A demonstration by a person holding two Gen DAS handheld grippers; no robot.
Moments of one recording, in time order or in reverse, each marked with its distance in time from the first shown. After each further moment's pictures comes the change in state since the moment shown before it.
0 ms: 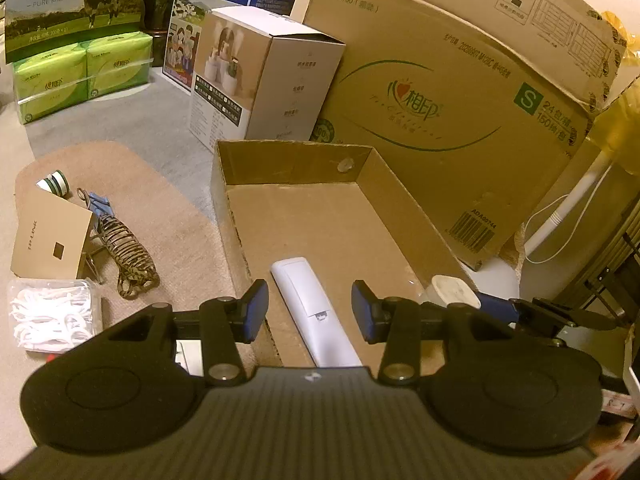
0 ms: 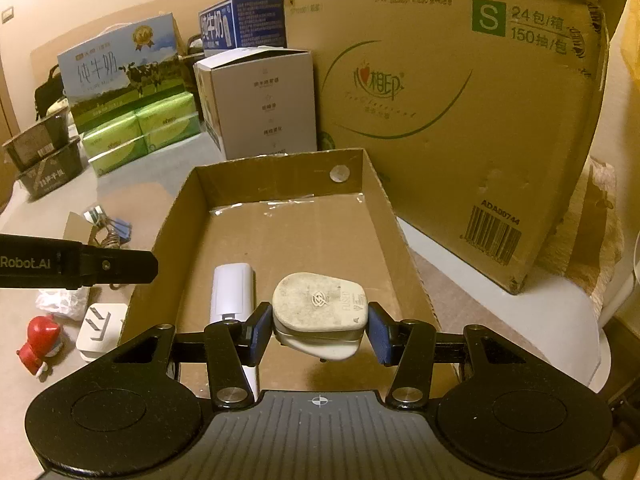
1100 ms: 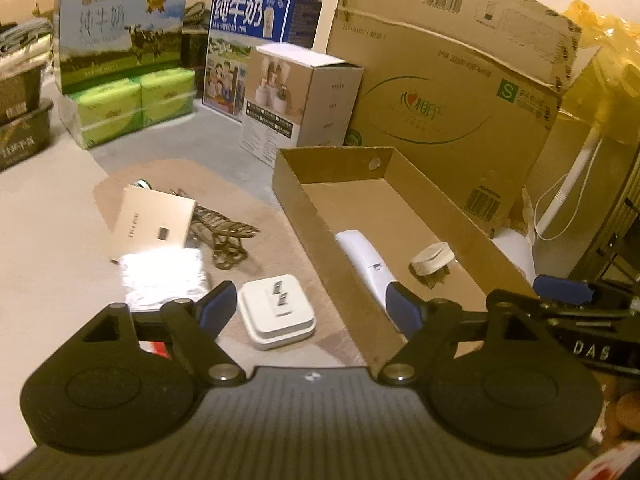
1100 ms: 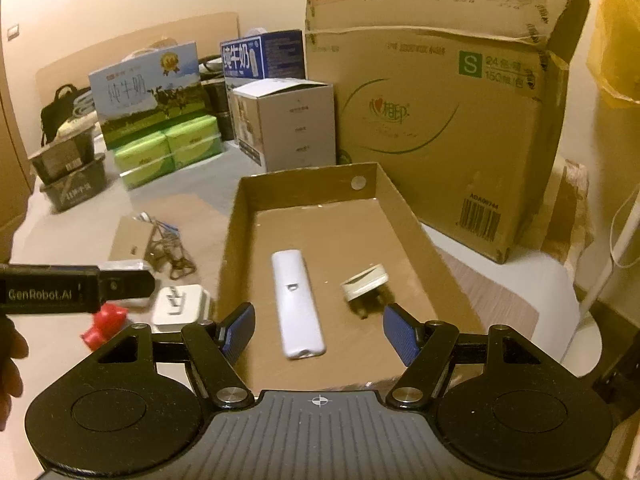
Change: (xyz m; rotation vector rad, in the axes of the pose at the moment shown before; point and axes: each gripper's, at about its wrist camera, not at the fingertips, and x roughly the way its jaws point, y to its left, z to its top) left arm -0.097 0.039 -0.053 0.112 -0.093 0.071; right arm -0.094 0.067 -0.038 0.053 -0.072 -0.032
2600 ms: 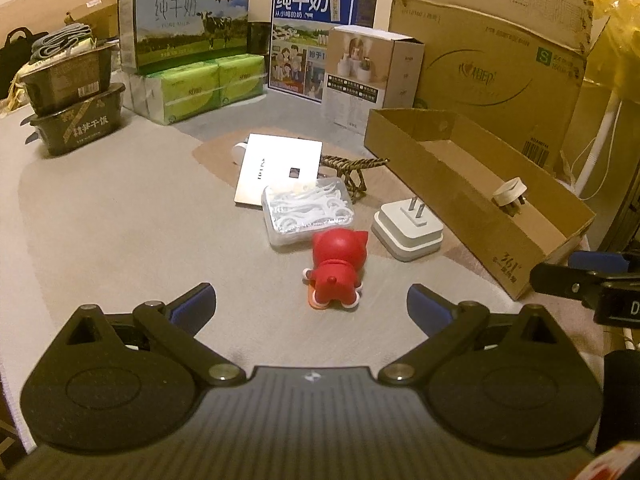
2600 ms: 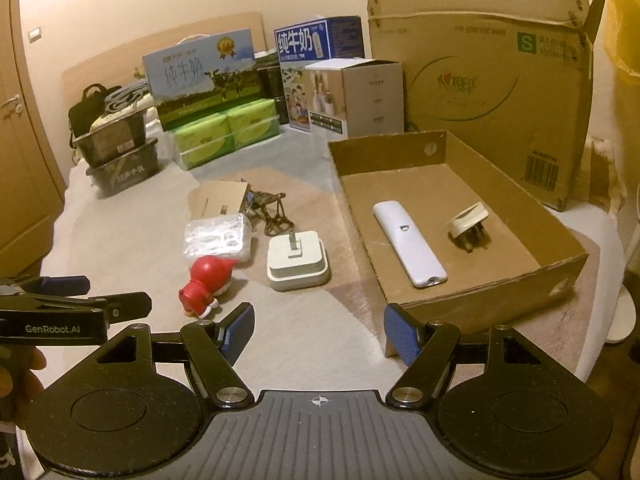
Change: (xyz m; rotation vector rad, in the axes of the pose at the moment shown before) left arm -0.041 0.101 -0.071 0.057 0.010 0.095; right arm -0.006 0.100 -0.062 0.031 0.007 0.066
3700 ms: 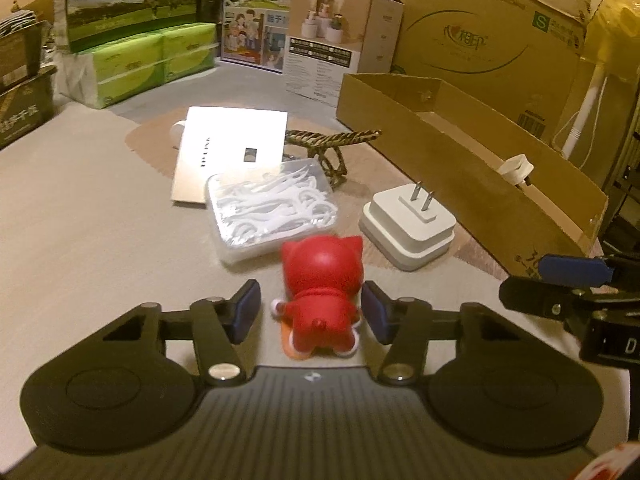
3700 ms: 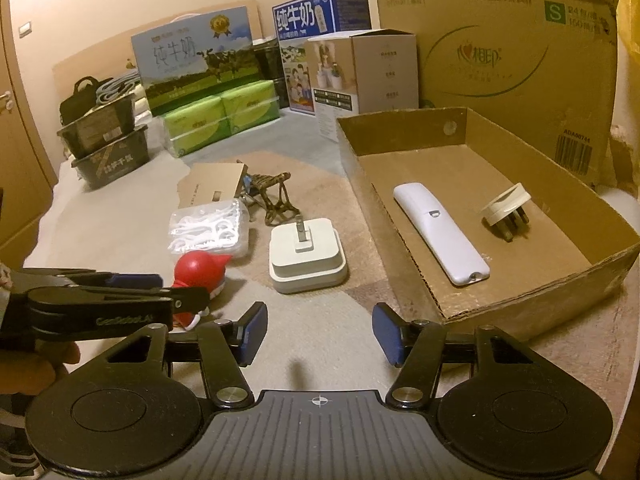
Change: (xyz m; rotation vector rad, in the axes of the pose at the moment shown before) left arm 0.092 0.001 0.013 0.056 0.059 -0.132; right arm 0.060 0.008 -0.003 0.015 0.017 -0.004
